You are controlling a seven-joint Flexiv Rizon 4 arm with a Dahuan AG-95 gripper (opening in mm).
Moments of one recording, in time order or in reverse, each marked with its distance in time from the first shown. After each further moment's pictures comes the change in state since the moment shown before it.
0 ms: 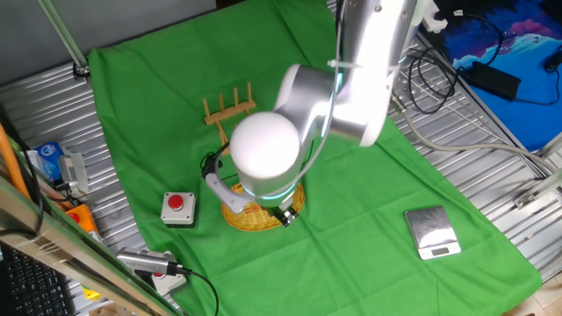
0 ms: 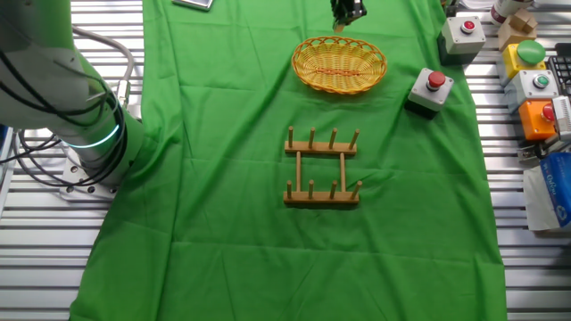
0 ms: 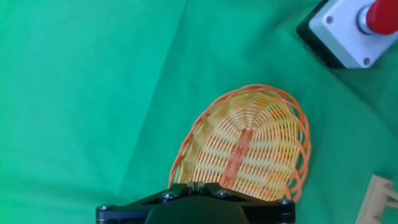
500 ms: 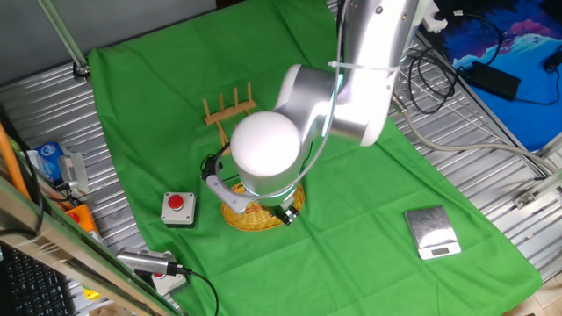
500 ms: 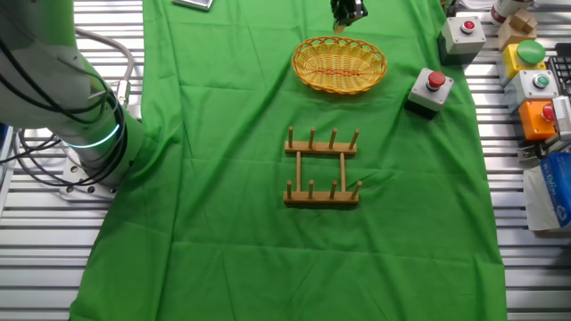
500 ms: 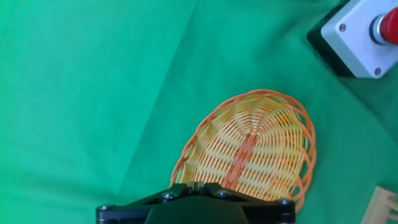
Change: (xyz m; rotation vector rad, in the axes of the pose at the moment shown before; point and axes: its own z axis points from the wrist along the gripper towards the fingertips) arm 0.002 -0.001 -0.003 -0.007 -0.011 -0.040
